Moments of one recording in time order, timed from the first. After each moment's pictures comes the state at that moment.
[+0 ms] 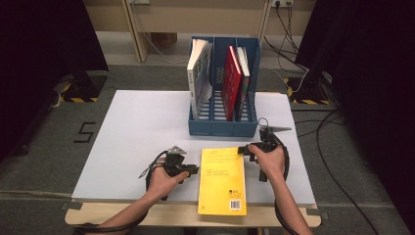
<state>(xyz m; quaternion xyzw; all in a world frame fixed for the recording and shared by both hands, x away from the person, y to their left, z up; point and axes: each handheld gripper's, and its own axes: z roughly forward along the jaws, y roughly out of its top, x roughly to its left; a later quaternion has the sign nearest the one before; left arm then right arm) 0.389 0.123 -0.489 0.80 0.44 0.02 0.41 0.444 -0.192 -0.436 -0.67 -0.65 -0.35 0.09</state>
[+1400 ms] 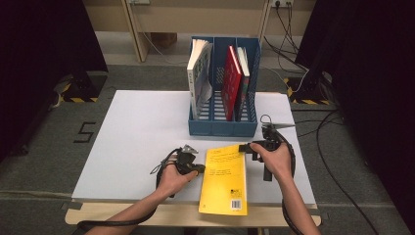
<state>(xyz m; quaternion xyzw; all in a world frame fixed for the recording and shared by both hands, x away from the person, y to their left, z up) 0.397 0.096 -0.487 0.82 0.43 0.04 0.38 0.436 -0.195 -0.412 -0.64 -0.67 -0.36 0.10</state>
